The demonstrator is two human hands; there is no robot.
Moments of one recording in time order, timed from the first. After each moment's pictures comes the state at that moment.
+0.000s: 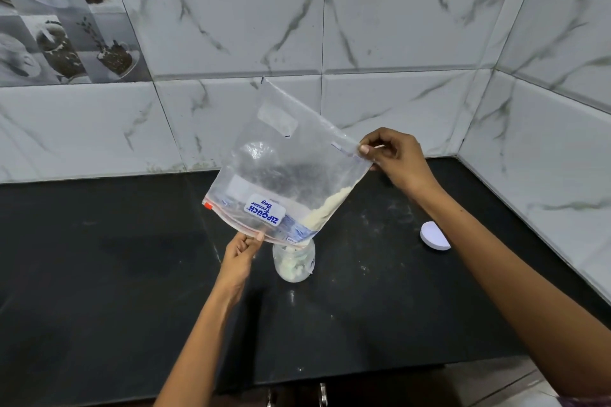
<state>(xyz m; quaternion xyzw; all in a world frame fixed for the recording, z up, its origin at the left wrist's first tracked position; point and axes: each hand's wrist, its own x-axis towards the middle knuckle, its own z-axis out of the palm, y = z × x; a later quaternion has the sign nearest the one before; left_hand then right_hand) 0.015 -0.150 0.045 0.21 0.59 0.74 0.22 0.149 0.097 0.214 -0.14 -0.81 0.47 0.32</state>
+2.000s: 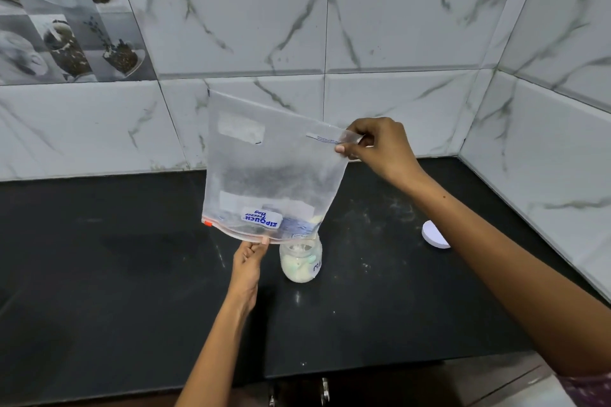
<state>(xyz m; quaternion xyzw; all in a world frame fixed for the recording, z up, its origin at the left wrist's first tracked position) 0.037 -0.147 0.037 0.13 0.59 0.77 0.21 0.141 0.056 0.242 -0.10 -0.88 0.33 0.31</state>
